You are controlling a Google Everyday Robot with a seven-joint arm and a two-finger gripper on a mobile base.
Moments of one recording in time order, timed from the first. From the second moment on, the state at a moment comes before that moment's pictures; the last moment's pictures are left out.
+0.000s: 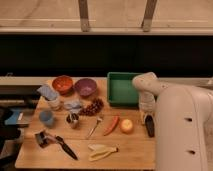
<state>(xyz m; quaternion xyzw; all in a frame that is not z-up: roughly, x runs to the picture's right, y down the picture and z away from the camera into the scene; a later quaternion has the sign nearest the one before) 0.279 0.194 0.856 -0.31 0.44 0.58 0.61</state>
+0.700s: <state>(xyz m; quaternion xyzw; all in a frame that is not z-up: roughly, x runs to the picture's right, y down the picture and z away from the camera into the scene) 0.247 0.190 0.860 -0.29 0.45 0.56 0.63</state>
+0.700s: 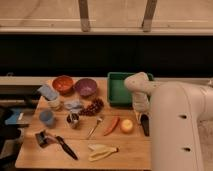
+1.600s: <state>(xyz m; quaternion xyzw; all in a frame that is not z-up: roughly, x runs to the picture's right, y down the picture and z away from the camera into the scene) 0.249 0.192 0.859 -0.29 0.45 0.56 0.63</state>
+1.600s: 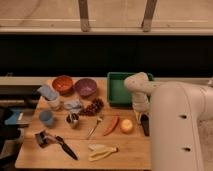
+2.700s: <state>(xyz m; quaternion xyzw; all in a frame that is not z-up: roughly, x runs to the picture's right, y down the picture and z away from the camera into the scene) 0.242 0.170 0.835 -0.26 0.44 0.57 0.64</state>
